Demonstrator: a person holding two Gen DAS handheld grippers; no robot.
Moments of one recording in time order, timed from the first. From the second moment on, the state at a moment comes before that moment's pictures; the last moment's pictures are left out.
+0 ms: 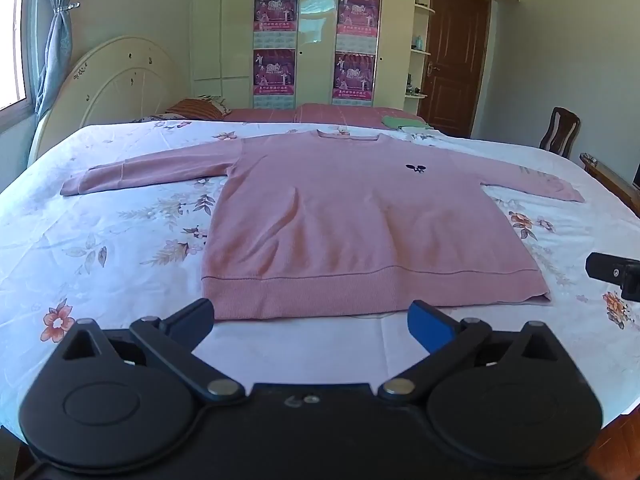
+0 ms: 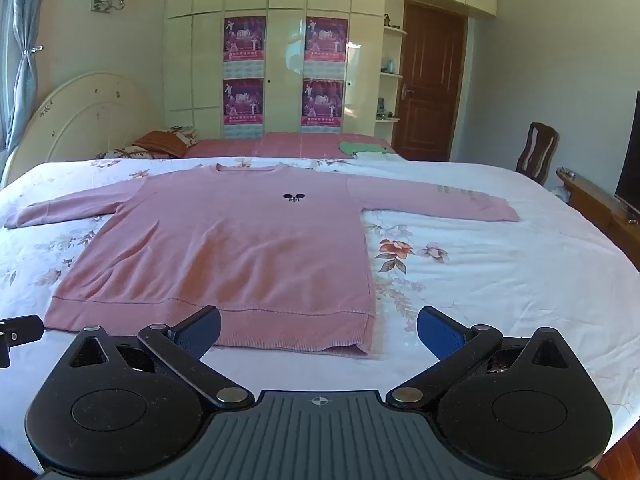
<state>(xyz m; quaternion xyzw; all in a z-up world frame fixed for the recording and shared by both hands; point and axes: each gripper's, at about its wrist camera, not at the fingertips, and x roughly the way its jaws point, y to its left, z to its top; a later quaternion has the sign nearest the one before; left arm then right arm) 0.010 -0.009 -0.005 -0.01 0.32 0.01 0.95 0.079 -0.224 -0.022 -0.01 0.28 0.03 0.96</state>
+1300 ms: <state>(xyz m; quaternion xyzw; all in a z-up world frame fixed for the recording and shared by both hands) 0.009 -0.012 -0.003 -0.01 0.32 0.01 0.95 0.068 -0.227 -0.016 0.00 0.27 0.02 0.96</state>
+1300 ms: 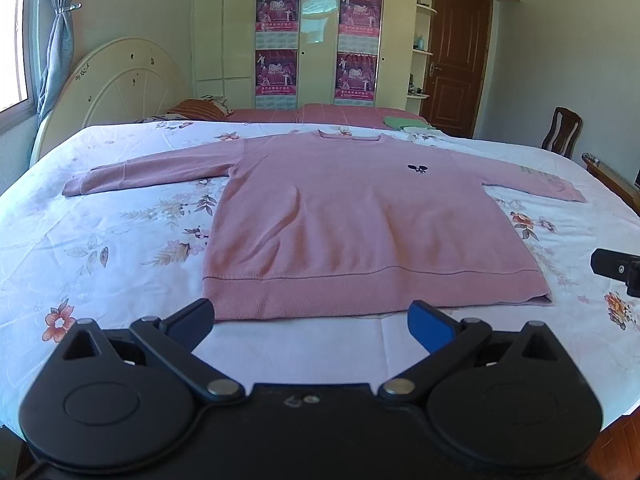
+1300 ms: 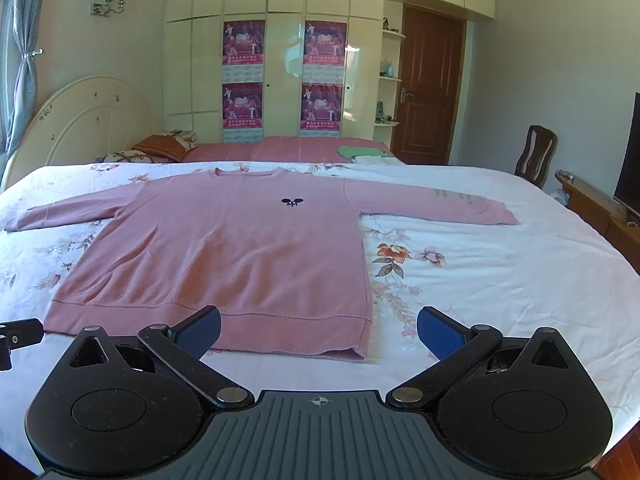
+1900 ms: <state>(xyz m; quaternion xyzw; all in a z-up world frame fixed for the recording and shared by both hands) 0.005 -0.016 0.000 -0.01 0.32 0.02 0.95 0.064 -0.230 -0.014 0.00 0.27 0.03 0.96</state>
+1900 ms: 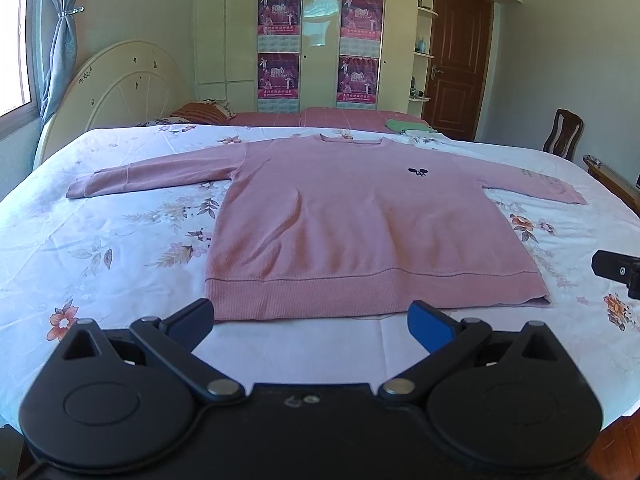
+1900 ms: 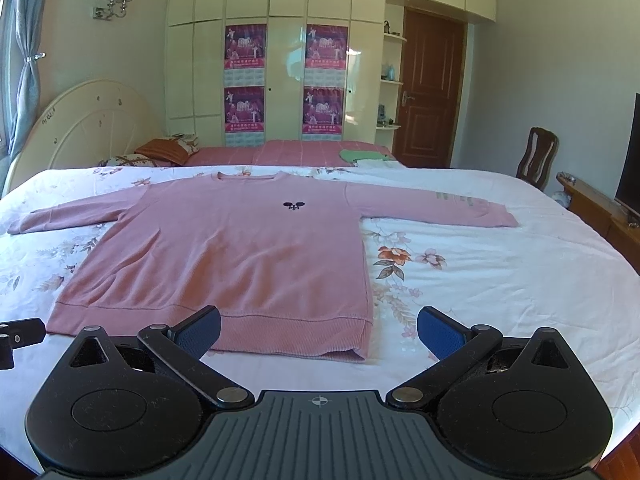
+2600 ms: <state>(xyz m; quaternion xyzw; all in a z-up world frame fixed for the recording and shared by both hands) -0.005 -0.017 0.007 -0.01 0.31 0.02 0.95 0.055 -0.231 -0.009 0.00 0.26 0.03 0.97</state>
